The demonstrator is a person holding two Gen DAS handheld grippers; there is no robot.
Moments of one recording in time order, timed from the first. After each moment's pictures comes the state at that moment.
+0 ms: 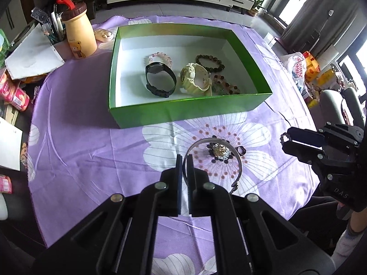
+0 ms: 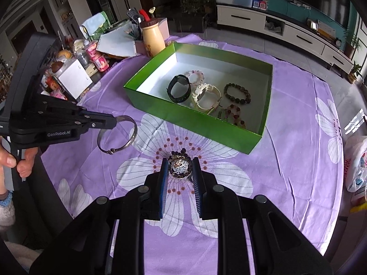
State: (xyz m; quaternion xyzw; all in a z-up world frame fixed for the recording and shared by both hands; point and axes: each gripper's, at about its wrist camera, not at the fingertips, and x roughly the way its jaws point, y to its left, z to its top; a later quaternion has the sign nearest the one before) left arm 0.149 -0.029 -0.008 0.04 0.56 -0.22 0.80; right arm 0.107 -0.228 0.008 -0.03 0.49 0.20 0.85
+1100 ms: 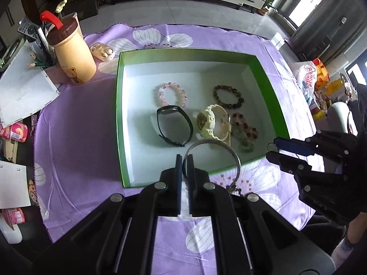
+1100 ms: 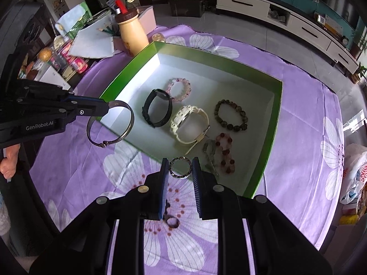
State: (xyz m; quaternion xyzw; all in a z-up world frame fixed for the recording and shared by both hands) left arm 0.256 -0.046 -0.001 0.03 0.58 -0.20 0.79; right arm 0.223 -0.223 -0.002 -0.04 0.54 0.19 0.82
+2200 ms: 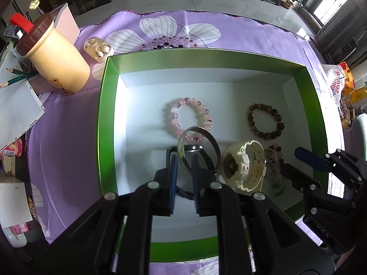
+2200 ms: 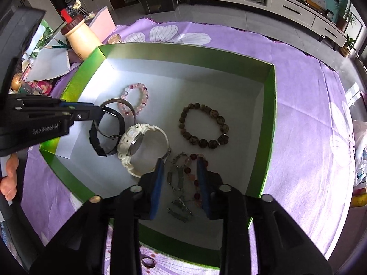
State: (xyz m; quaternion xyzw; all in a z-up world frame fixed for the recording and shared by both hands) left arm 0.328 -0.081 -0.054 0.05 0.62 -0.13 0.78; right arm 0.284 -0.249 -0.053 0.01 0.56 0.13 0.82
